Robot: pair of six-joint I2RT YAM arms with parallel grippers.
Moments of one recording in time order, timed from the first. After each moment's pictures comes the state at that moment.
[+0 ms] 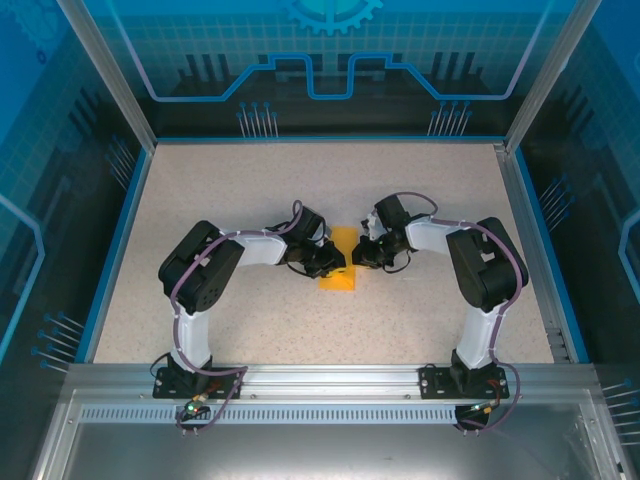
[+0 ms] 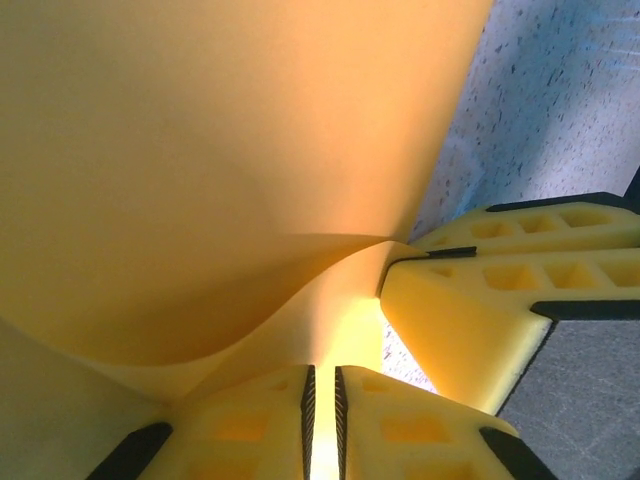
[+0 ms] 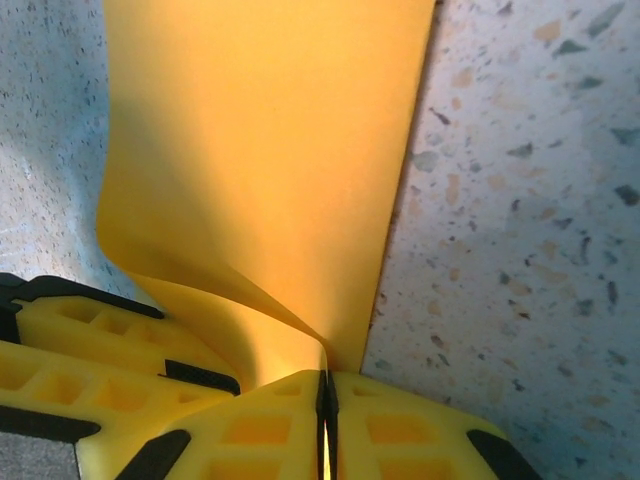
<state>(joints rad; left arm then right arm) -0.57 1.97 1.06 -0.08 0.59 -1.00 0.39 1.89 1.04 -0.39 -0.54 0.47</state>
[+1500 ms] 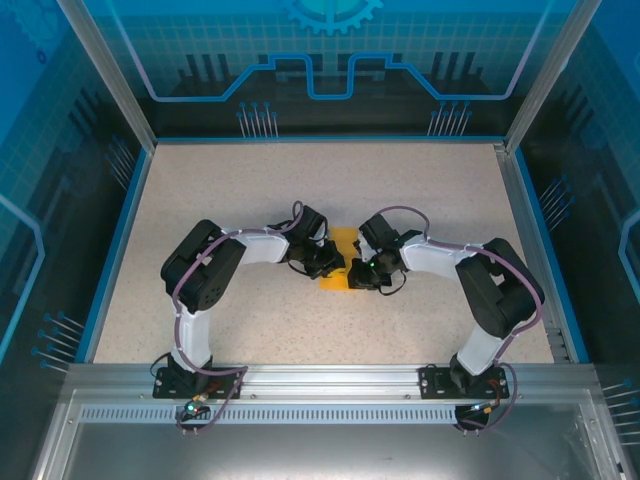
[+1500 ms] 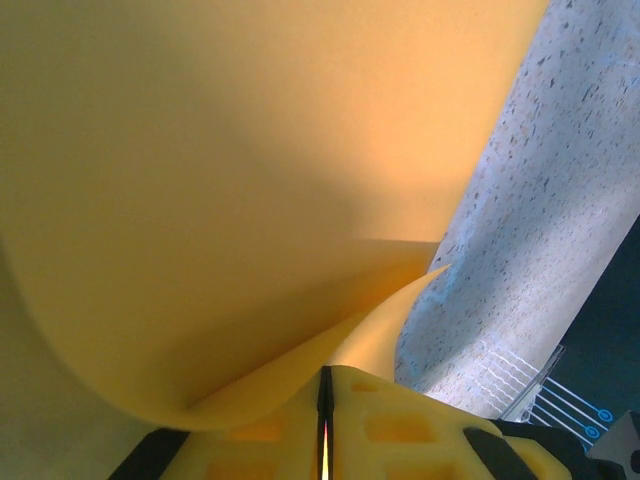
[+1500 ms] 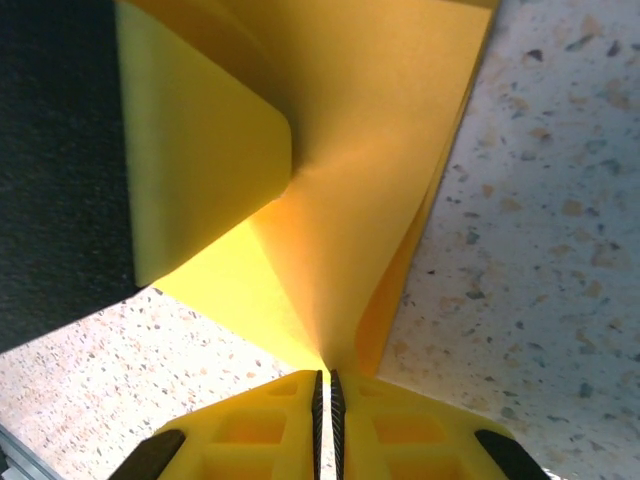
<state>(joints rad) -0.58 1.98 1.09 -0.14 0.57 -1.03 0.57 1.71 0.91 -0.47 -0.39 0.54</state>
